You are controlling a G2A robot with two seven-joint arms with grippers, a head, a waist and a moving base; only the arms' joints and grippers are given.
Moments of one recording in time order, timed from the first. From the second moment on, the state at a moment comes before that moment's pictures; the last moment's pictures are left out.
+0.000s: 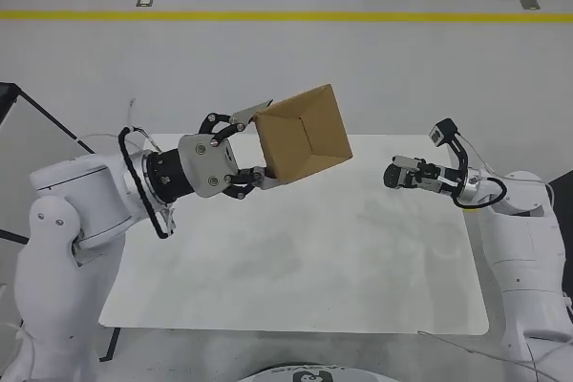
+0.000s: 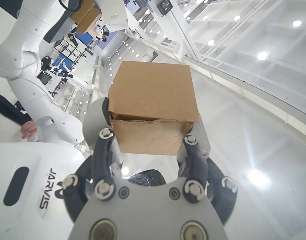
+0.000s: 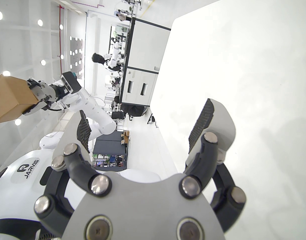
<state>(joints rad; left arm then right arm) 1.16 -1.07 -1.44 -2.17 -1.94 0.92 0.09 -1.09 -1.12 1.56 -1.19 0.26 -0.27 1.38</state>
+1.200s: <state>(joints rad) 1.26 -1.05 -1.54 -2.25 -1.32 0.83 -0.43 -1.09 -1.12 1.56 -1.19 0.26 -0.27 1.38</state>
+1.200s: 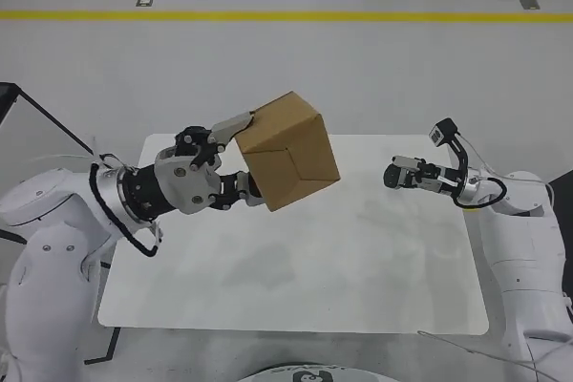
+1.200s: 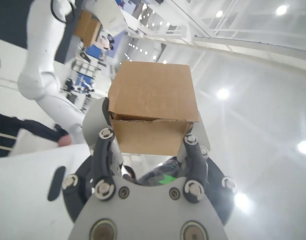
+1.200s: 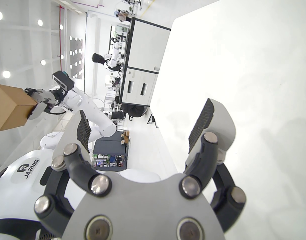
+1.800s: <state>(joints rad) 1.25 -1.01 -1.50 -2.23 -0.75 0.46 -0.76 -1.09 -1.12 1.56 -1.19 0.26 -0.27 1.38</state>
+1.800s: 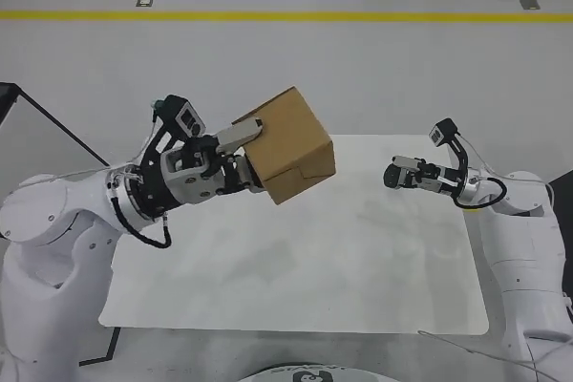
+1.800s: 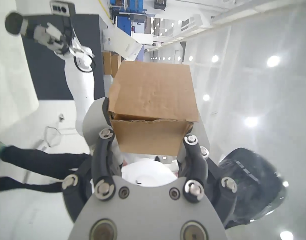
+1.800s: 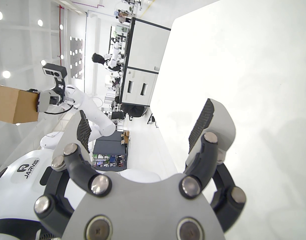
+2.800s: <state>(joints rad) 1.15 -0.99 -1.45 -2.19 0.19 -0.54 -0.79 -1.09 -1.12 1.56 -1.19 0.26 -0.27 1.38</state>
